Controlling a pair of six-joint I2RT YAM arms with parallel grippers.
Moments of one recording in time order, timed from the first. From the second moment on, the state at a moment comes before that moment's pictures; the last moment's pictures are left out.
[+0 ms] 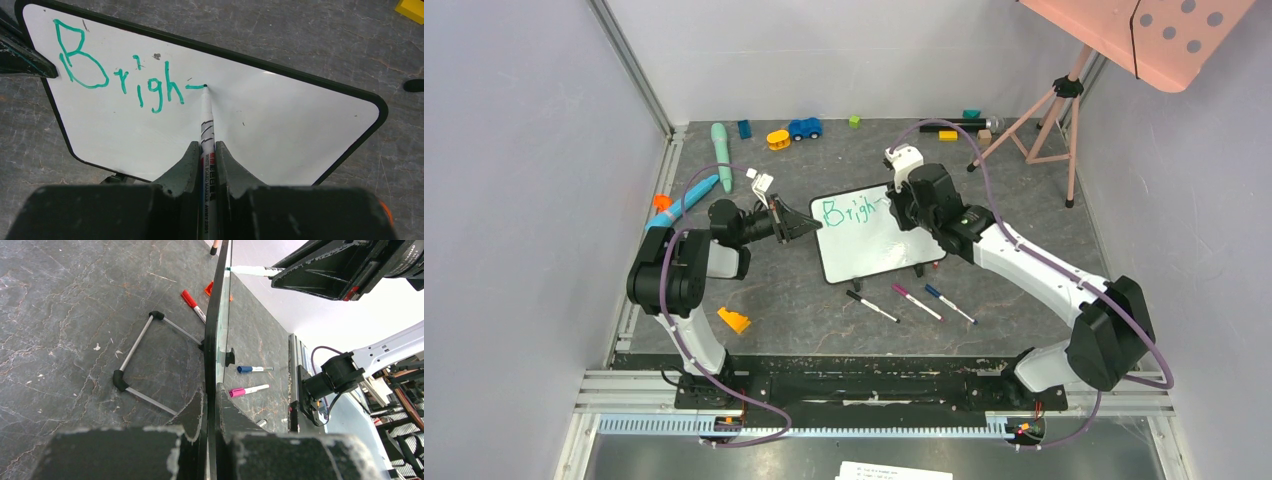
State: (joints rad) left arm -0.09 1.81 0.60 1.27 1.11 -0.72; right arm 0.65 1.43 1.12 -0.24 0.14 0.03
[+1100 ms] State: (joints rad) left arm -0.09 1.81 0.60 1.27 1.11 -0.72; right arm 0.63 1.45 1.16 -0.23 0.09 0.03
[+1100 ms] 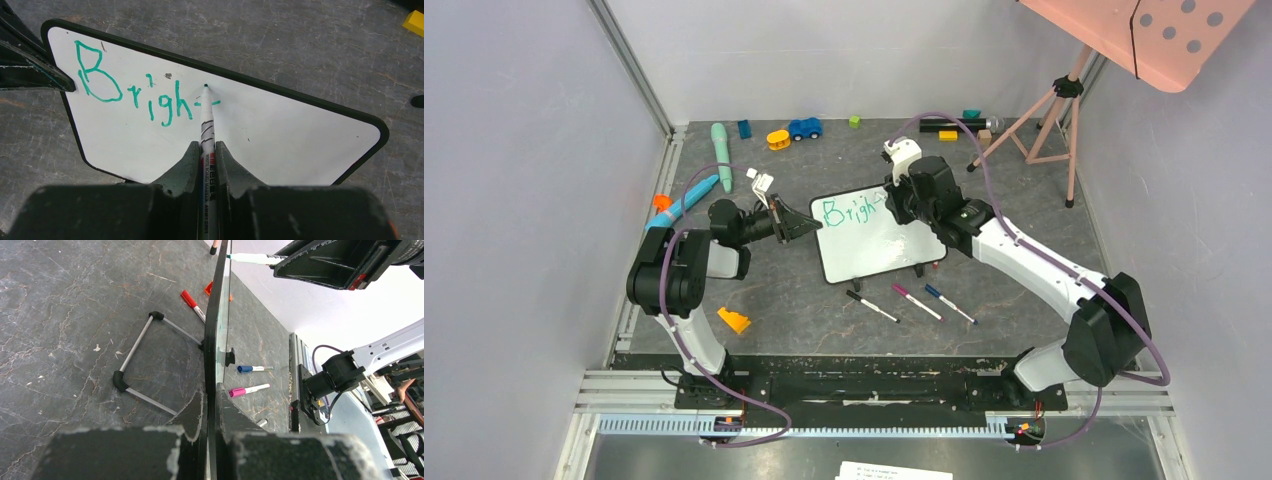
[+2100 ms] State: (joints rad) left arm -0.09 1.81 0.60 1.27 1.11 -0.72; right arm 0.63 1.38 1.00 -0.20 0.08 0.04
